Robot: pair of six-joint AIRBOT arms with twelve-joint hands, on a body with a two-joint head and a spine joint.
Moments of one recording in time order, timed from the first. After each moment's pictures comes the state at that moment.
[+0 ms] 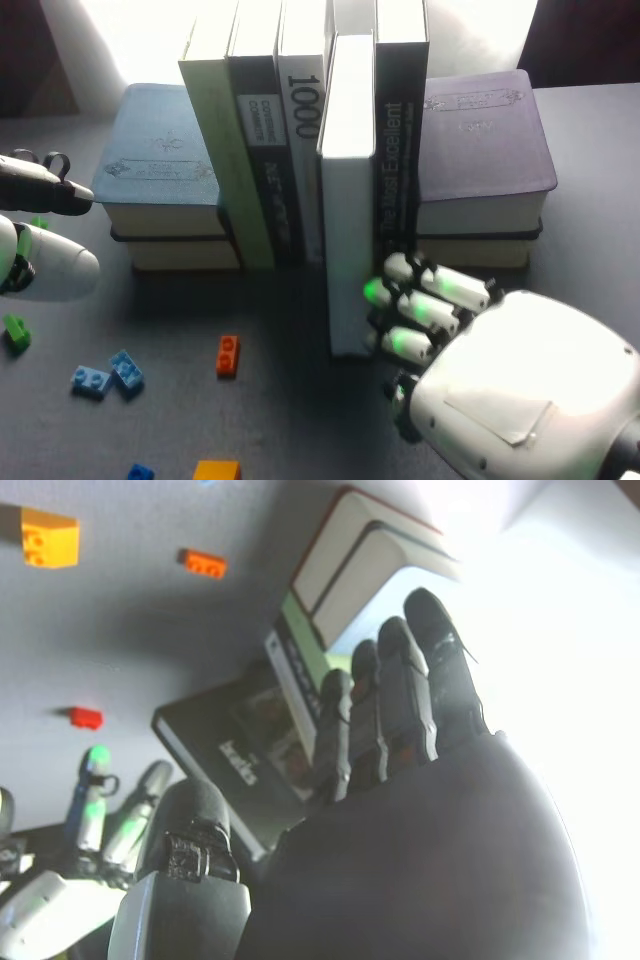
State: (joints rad) left arm -0.43 -0.45 0.64 0.34 1.01 0.66; right arm -0.34 -0.96 0.30 1.20 0.80 -2.42
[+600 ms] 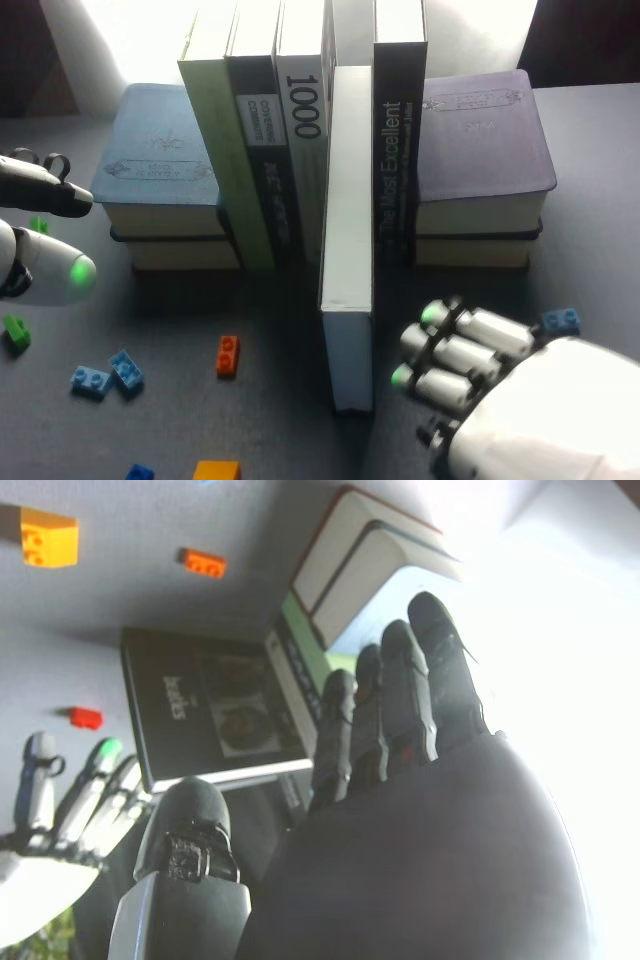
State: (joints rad) left arm -0.43 -0.45 0.64 0.34 1.01 0.66; right arm -0.38 -0.88 0.20 1.20 0.87 -2.40
